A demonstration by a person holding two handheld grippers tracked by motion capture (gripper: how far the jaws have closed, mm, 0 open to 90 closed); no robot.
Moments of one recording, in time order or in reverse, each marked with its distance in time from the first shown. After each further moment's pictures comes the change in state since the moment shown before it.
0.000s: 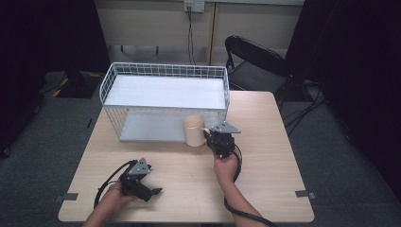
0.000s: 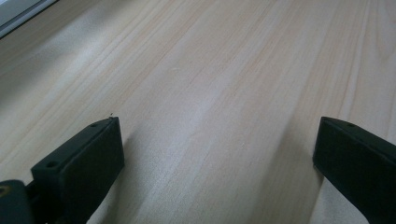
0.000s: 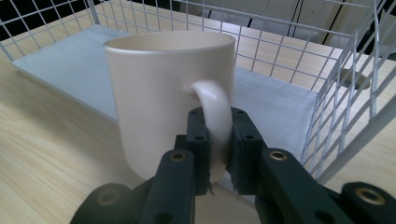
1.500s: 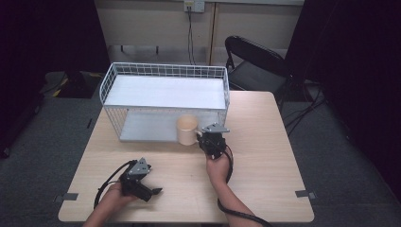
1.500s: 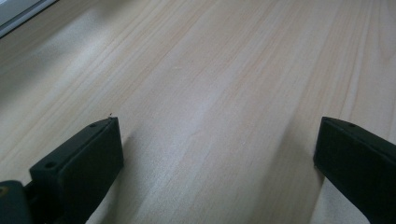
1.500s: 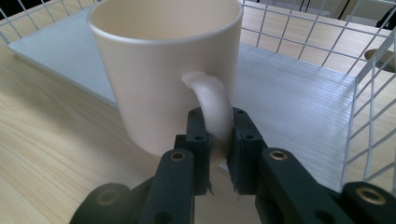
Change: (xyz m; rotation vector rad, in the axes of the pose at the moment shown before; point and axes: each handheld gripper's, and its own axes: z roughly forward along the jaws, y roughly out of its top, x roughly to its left) left arm 0.000 0.000 0.000 0.003 0.006 -0.006; right arm 0.018 -0.003 0.023 0.075 0.012 0.003
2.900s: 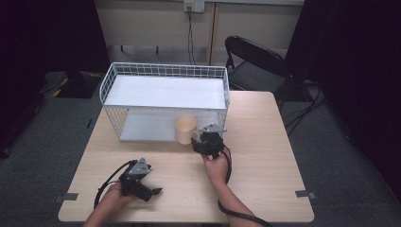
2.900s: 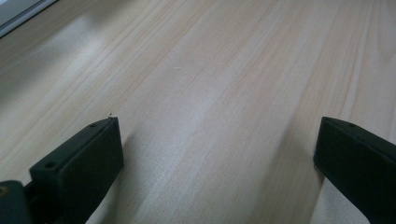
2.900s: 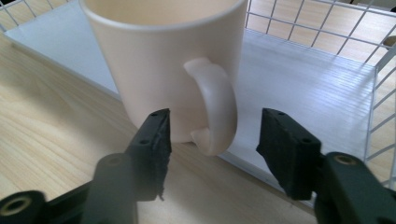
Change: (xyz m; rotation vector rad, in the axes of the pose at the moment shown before) left arm 0.000 0.000 0.000 0.000 0.001 0.000; right arm 0.002 -0.003 0.010 0.042 0.012 0.003
